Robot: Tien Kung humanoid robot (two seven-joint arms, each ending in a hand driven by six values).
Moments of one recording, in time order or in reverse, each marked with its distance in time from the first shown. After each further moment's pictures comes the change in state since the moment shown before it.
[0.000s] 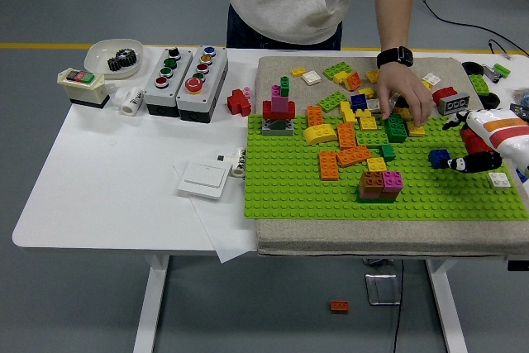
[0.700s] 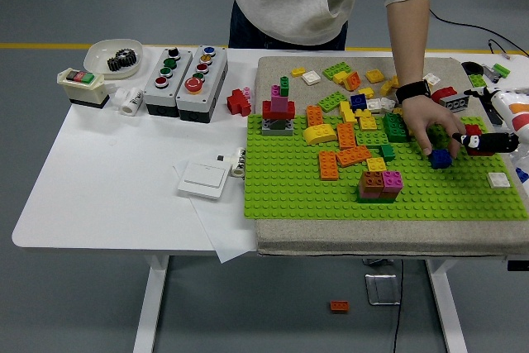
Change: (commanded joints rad) left arm 0.000 0.000 -0.004 0.001 0.007 -0.003 0.000; right arm -0.035 -0.023 0.081 0.052 0.125 -0.061 -0.043
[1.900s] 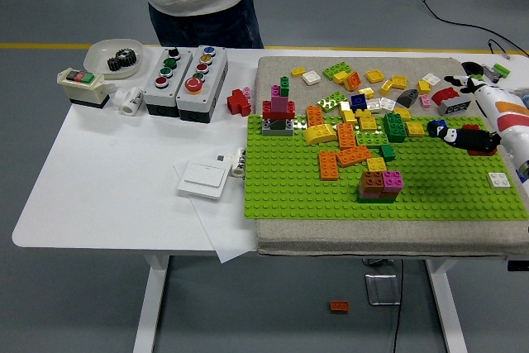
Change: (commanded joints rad) left arm 0.004 0.010 -0.008 0.004 0.019 -0.003 0.006; right arm -0.111 0.020 0.082 0.251 0.119 -0.079 -0.116
